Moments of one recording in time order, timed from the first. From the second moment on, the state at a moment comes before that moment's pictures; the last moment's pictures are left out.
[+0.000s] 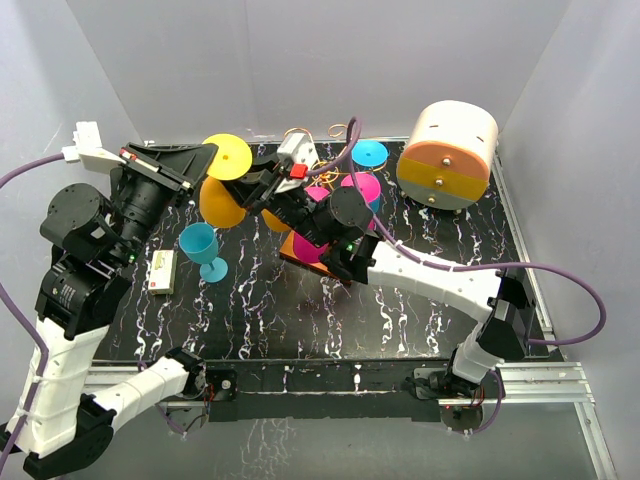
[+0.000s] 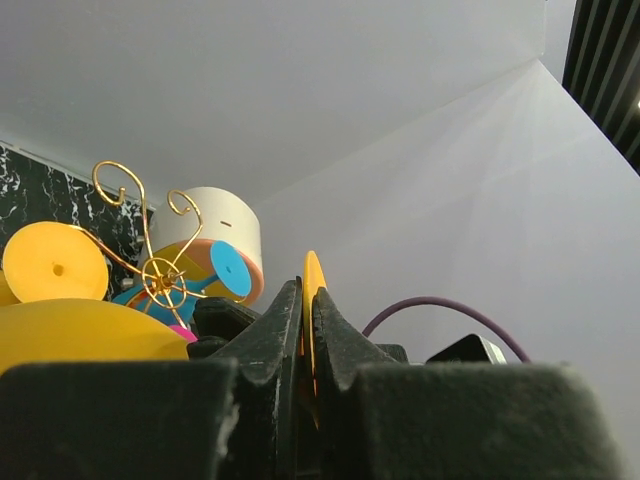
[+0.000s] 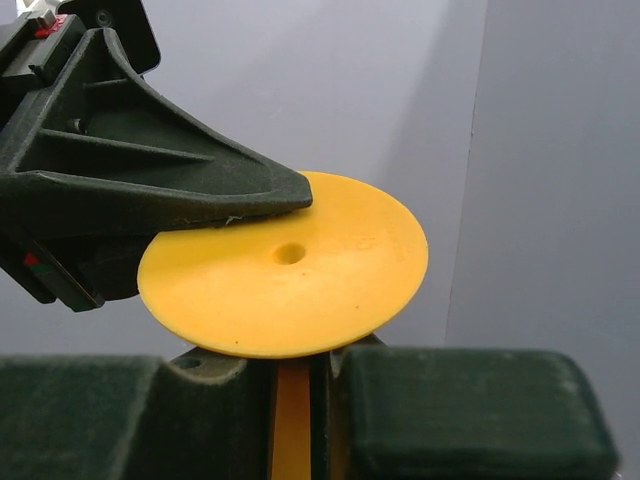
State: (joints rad) left arm -0.52 0.91 1.57 -0.51 -0.15 -1.03; right arm 1.11 1.61 1.51 0.69 0.02 -0.03
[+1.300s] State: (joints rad) left arm -0.52 1.15 1.61 -0.46 -0.35 -0.73; right arm 1.11 0.94 1.08 0.42 0.26 0.18
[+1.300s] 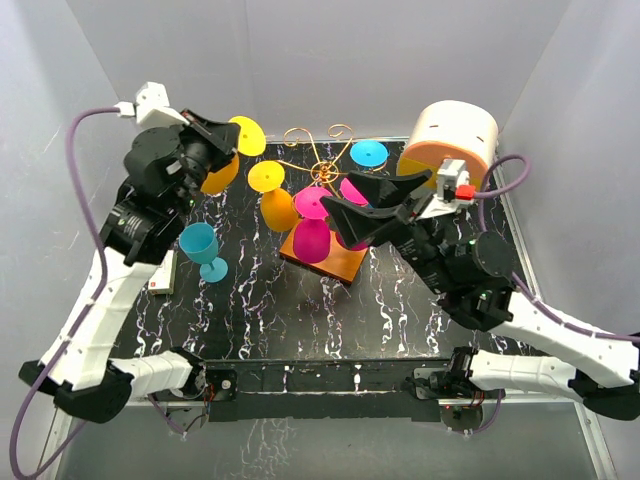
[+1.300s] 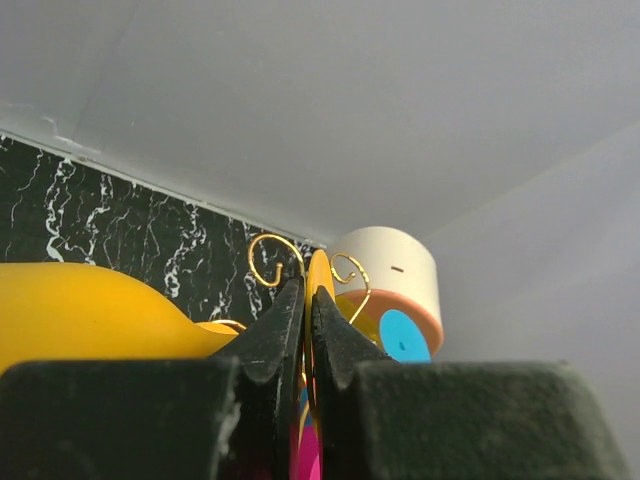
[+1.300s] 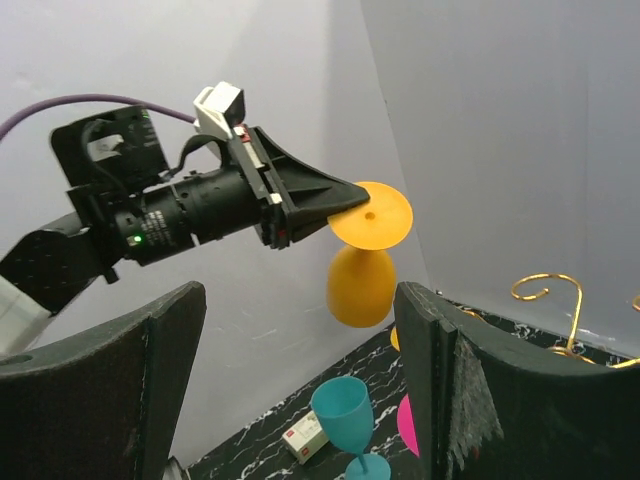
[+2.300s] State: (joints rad) left arm -0.40 1.36 1.48 -0.18 0.12 -0.67; right arm 1.11 0.81 0.94 0.16 0.37 0.38
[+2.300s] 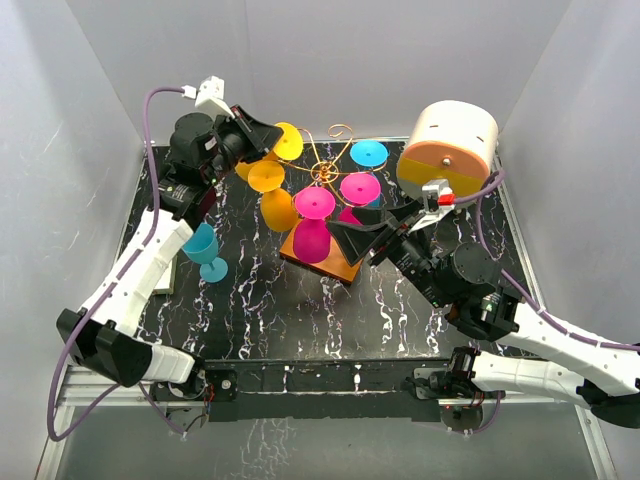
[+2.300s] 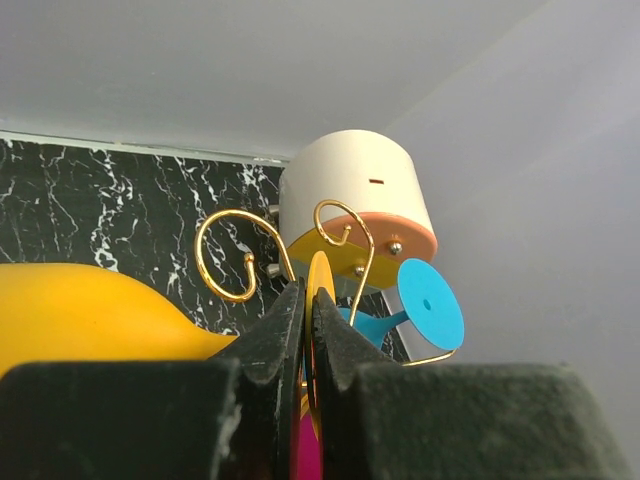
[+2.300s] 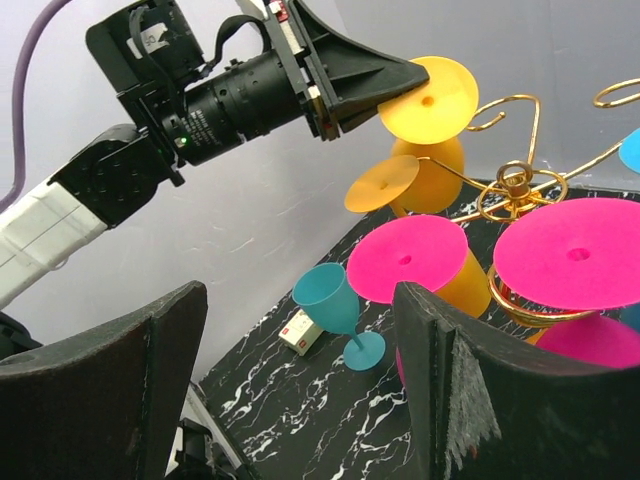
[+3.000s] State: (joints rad) left arm -0.39 1.52 1.48 -0.05 0.32 -0.79; right arm 1.11 0.80 0.92 0.15 0.40 0.43
